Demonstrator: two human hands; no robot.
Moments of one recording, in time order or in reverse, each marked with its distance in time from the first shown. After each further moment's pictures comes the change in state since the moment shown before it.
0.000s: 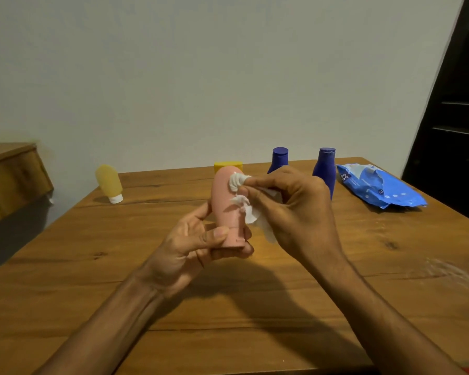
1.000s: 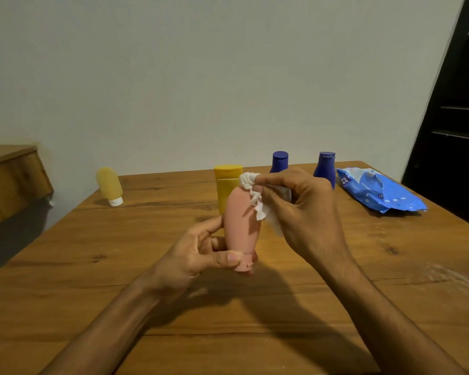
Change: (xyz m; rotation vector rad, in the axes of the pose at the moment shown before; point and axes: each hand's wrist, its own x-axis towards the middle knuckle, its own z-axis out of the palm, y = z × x) left_hand -0.004 -0.003 -0.001 0.256 -0.057 -0.096; right_hand 0.006 0.008 -0.005 0.038 0.016 0.027
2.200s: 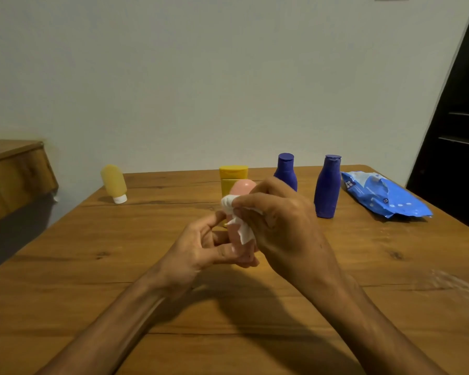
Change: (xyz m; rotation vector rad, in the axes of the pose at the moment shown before) left_hand 0.004 0.000 -0.001 -0.066 0.061 0.063; right_hand -0.015 -0.006 0.014 -0.297 -0.180 -0.317
